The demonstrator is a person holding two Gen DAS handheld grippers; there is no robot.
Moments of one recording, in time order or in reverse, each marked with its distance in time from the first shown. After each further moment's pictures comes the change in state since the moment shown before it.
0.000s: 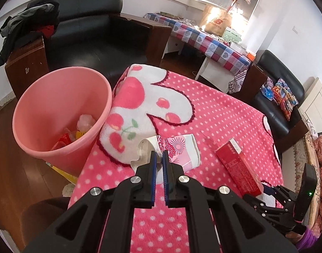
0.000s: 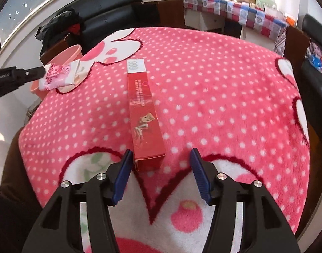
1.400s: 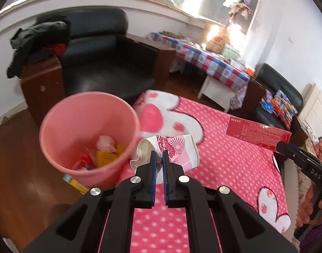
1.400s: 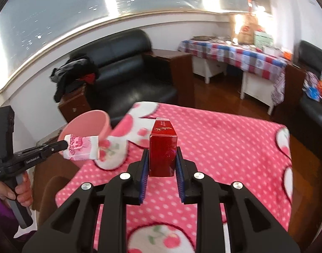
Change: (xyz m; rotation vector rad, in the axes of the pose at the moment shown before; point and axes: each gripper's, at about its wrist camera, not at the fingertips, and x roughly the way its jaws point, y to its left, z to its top) left arm -0.058 0.046 0.013 0.010 -0.144 0.030; right arm -0.084 0.068 0.104 -0.013 -0.288 0.071
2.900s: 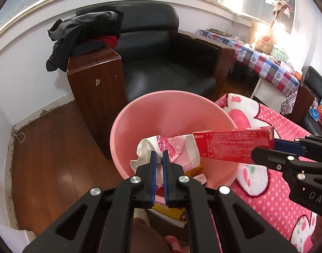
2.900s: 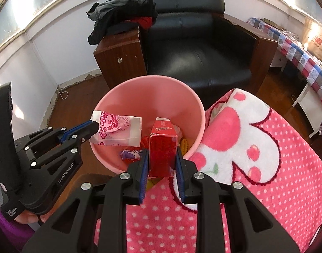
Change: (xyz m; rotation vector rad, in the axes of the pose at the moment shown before) left arm 0.041 0.121 0.014 -0.050 0.039 0.304; right arm 0.172 0.195 0.037 -0.267 0.336 0.147
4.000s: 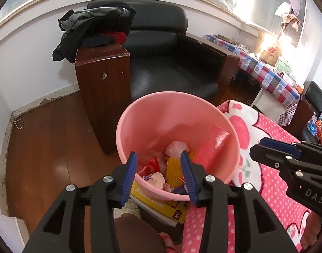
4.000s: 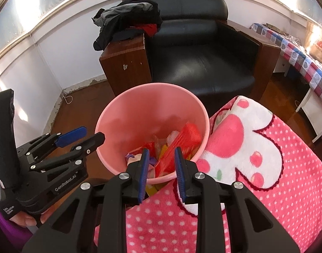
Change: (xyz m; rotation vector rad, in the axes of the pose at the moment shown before) left arm -0.018 0.012 -0.007 -0.101 -0.013 -0.021; right arm -0.012 0.001 -0.001 -0.014 -0.070 0.033
